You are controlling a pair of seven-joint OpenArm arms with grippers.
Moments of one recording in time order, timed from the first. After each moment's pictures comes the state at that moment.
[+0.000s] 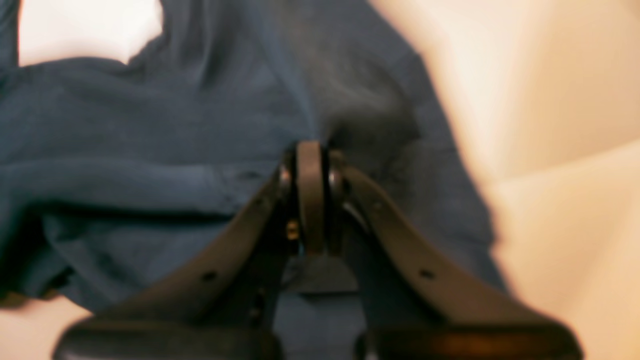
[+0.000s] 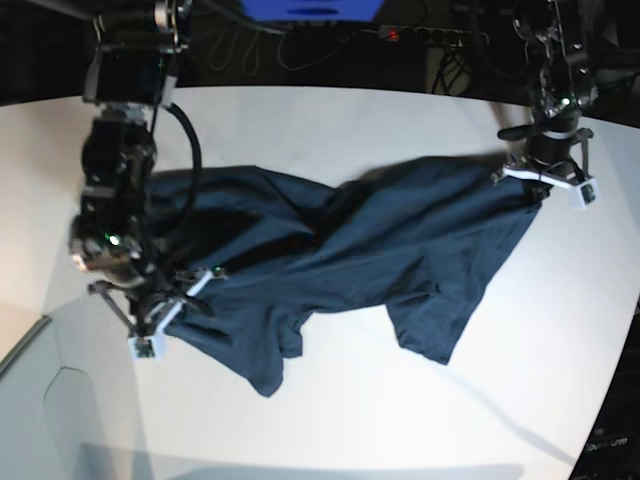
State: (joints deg) left arm 18.2 -7.9 -18.3 88.0 -24.7 0.1 19.2; right arm 5.9 -0.2 9.7 95.8 -0.2 16.8 -53.0
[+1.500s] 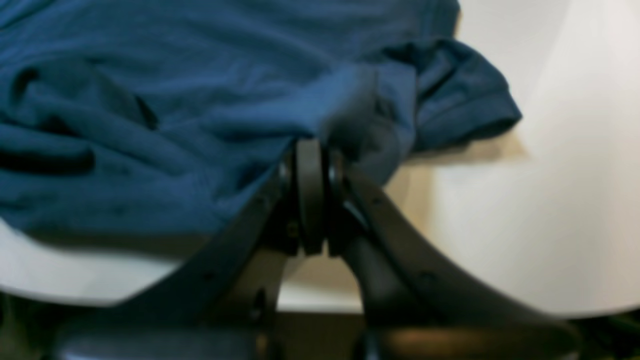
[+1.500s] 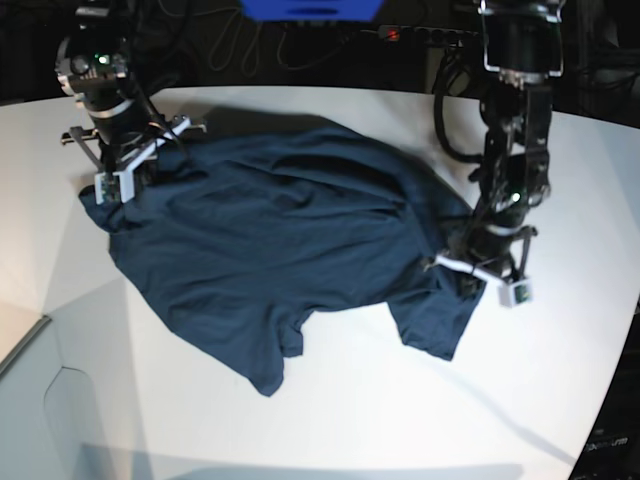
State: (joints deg) left arm -2.5 -7.5 -1.7 76.3 -24.4 1.0 20.1; right arm -27.4 -3.6 16.2 113.1 -0.4 17.0 -38.2
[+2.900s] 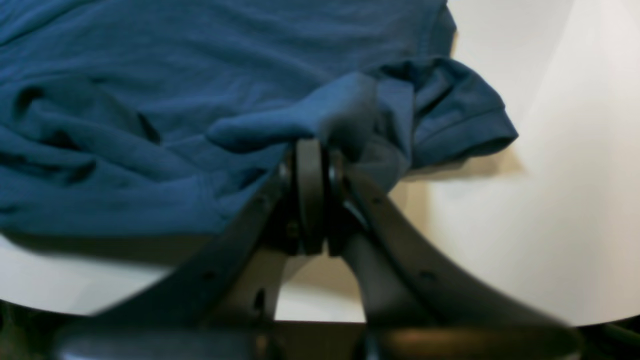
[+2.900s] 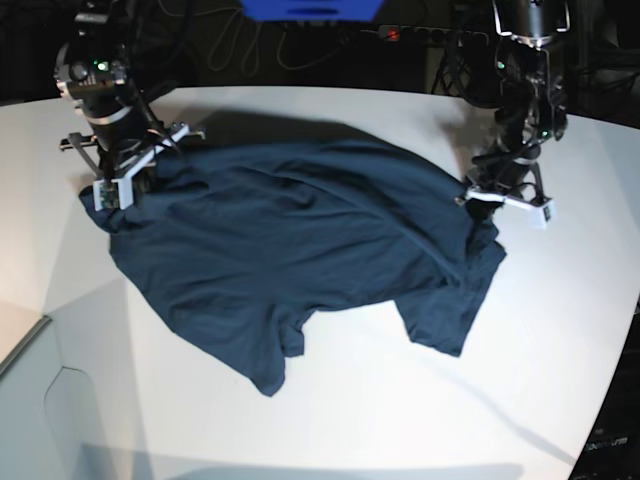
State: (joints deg) left arm 6.7 -8.4 -13.8 67.0 -39.1 -11.5 18.8; right arm -25.7 -3.4 16.2 112.9 -0.5 17.0 -38.6
